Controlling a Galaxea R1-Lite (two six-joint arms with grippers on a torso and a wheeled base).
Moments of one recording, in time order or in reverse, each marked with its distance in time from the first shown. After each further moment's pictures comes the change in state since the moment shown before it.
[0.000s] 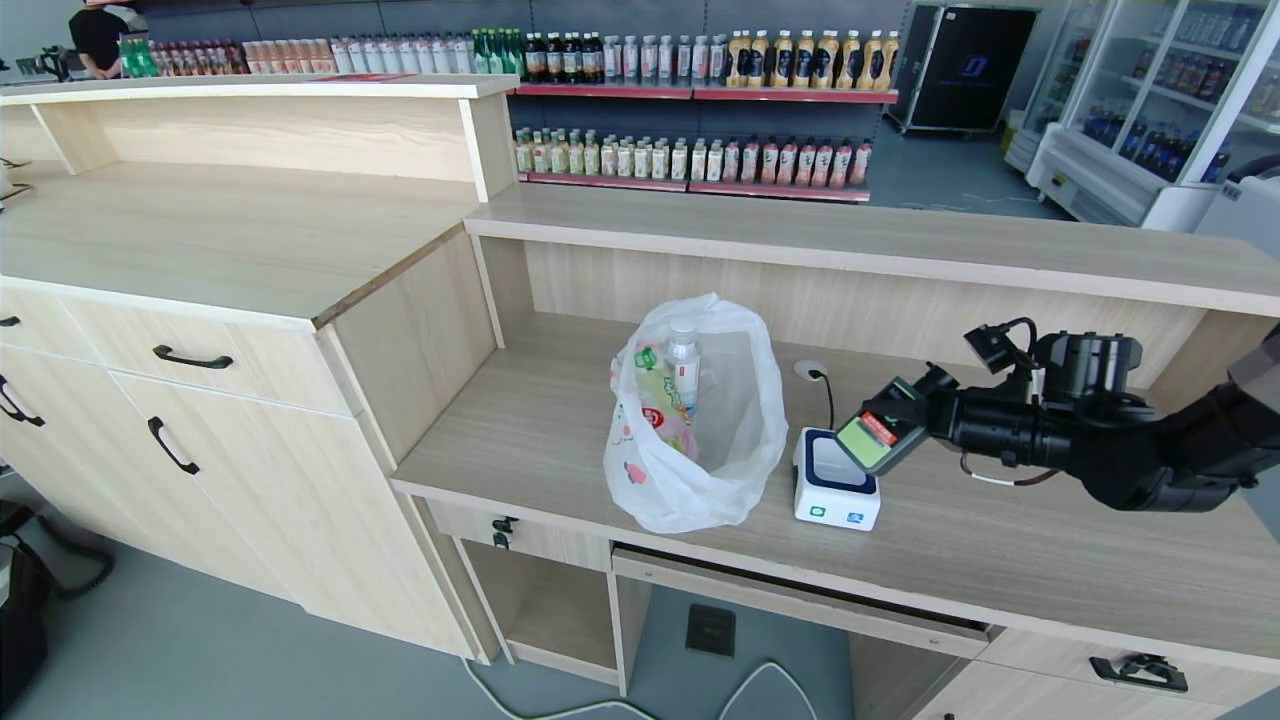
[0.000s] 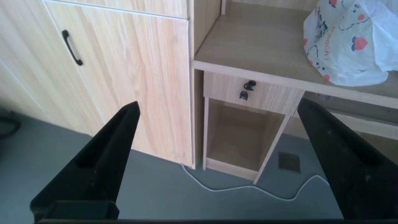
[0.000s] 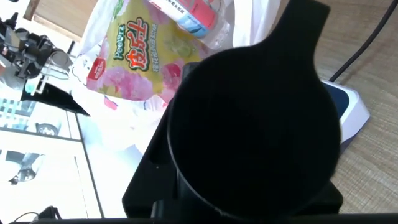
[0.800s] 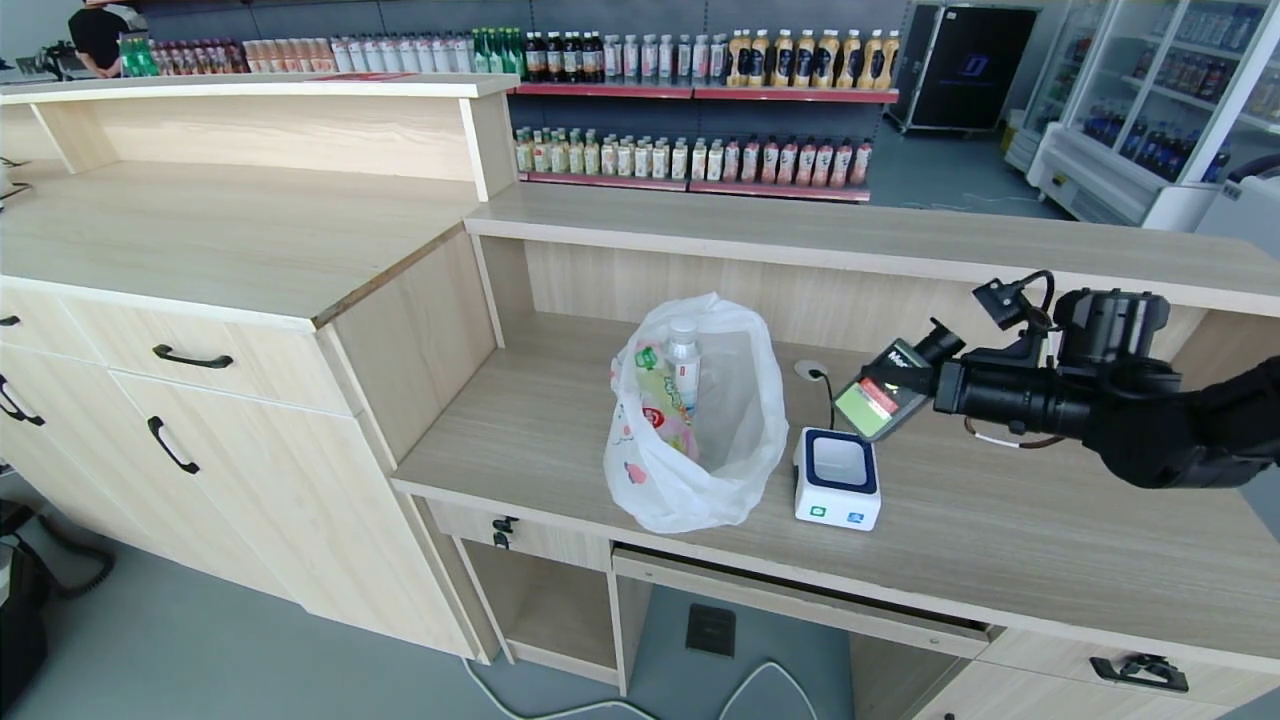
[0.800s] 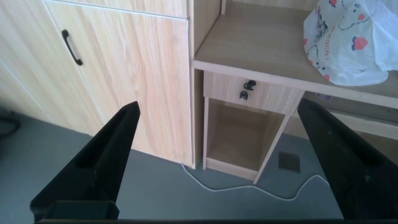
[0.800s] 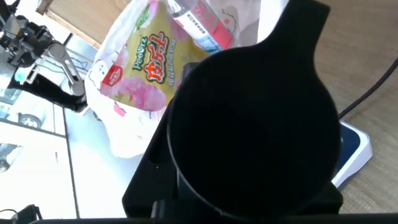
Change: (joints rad) left arm 0.000 0.000 0.000 0.000 0.000 0.000; right arm 0.034 -0.126 -0.015 0.038 -0.024 -0.163
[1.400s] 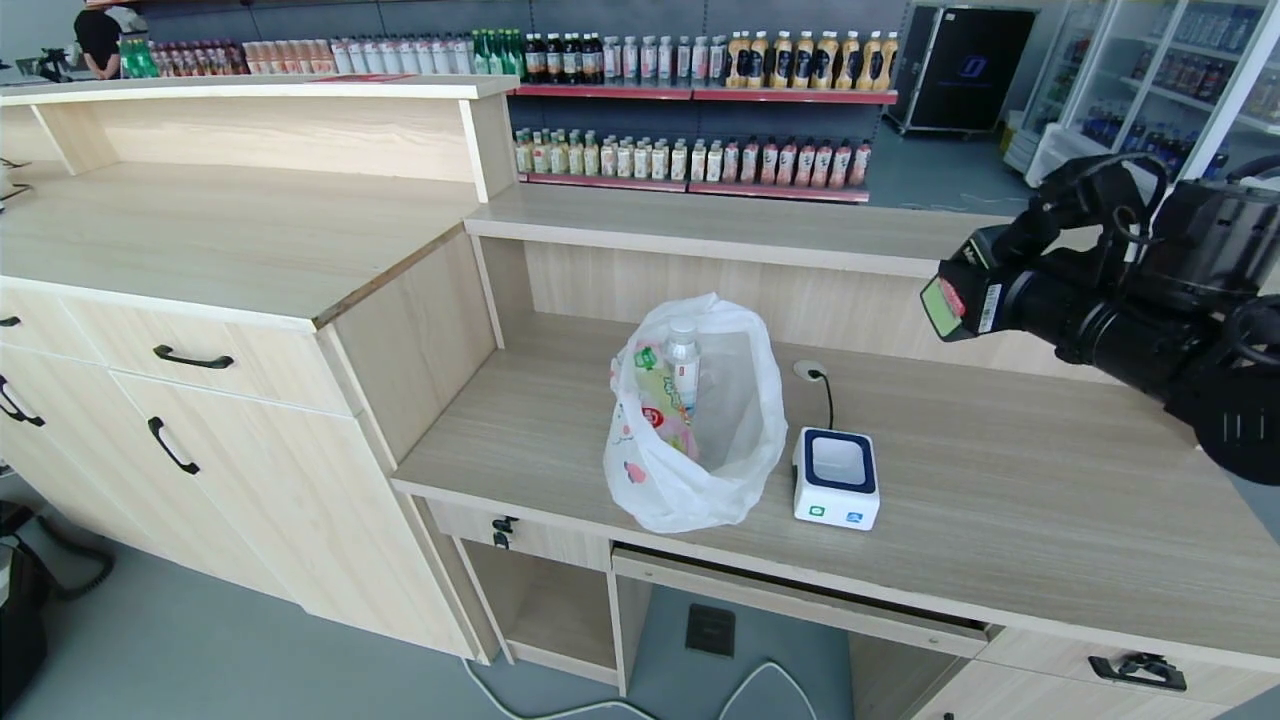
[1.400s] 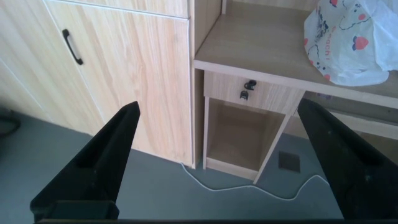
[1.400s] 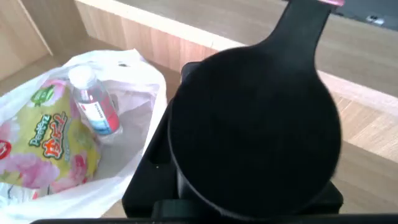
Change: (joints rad) left arm 0.000 0.000 0.000 0.000 0.000 0.000; right arm 0.164 -0.289 0.077 -0.062 -0.853 -0.335
